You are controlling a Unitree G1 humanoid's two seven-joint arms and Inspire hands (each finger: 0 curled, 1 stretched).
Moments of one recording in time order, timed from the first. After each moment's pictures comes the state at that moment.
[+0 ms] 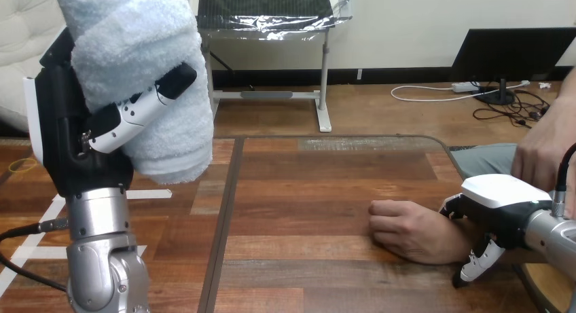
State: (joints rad) left arm -0.14 0.00 0.17 -0.08 -0.25 -0.43 -0.04; right arm -0.33 -0.79 0.31 0.45 -0.73 -0.17 0.34
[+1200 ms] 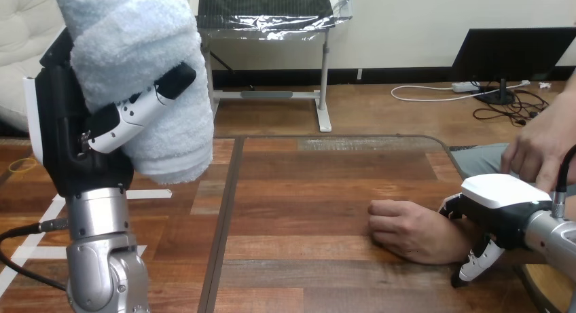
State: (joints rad) left arm -0.14 0.00 0.17 -0.08 -0.26 -0.43 -0.05; right arm -0.33 -0.79 0.31 0.45 -0.73 -0.17 0.33
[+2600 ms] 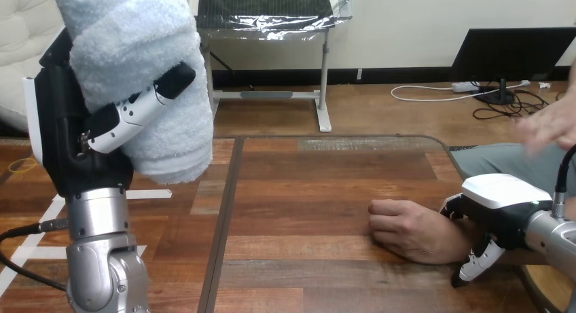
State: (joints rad) left arm -0.14 0.00 0.17 -0.08 -0.26 -0.43 -0.05; right arm -0.33 -0.79 0.31 0.45 -0.74 -0.17 0.32
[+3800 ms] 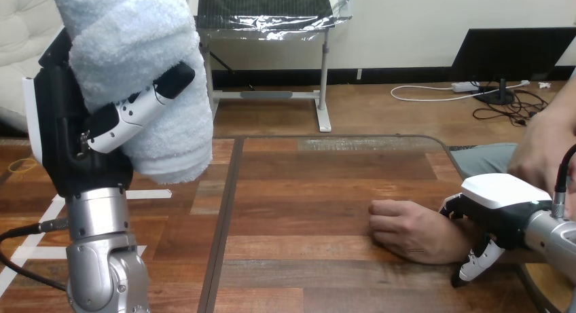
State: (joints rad) left arm -0.14 0.00 0.17 -0.09 -0.26 -0.43 -0.05; right arm -0.33 -0.79 0.31 0.45 -0.74 -0.18 0.32
